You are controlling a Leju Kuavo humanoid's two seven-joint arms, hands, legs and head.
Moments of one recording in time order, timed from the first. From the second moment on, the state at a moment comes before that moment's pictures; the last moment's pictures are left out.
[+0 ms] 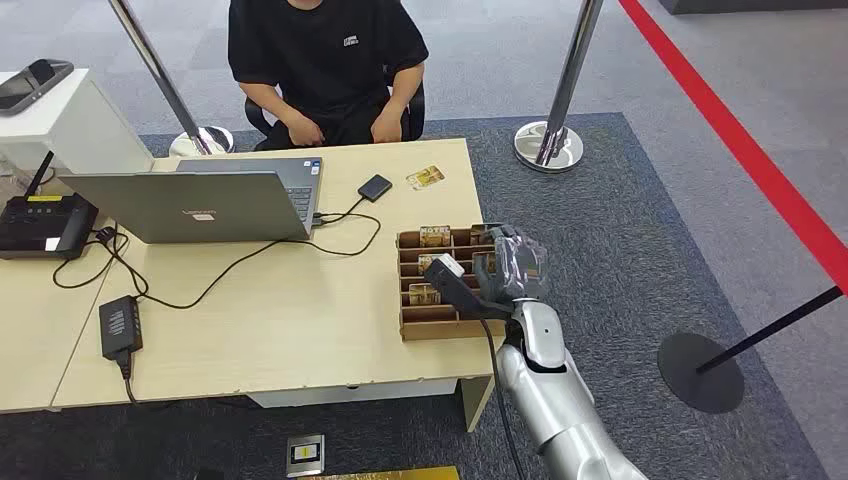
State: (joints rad) left arm -0.10 -0.26 1.00 -0.19 -1.32 0.51 -0.11; right arm -0.44 0.15 0.24 -0.75 1.33 -0.61 -0.06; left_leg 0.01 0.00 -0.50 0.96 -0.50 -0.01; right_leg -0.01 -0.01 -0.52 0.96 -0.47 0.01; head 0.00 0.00
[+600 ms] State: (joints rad) left arm -0.10 -0.26 0.99 -0.19 -1.32 0.51 -0.11; right arm -0.45 0.15 0.24 -0.70 1.34 -0.60 -0.04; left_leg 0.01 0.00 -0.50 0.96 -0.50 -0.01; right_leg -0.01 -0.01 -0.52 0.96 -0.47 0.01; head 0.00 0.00
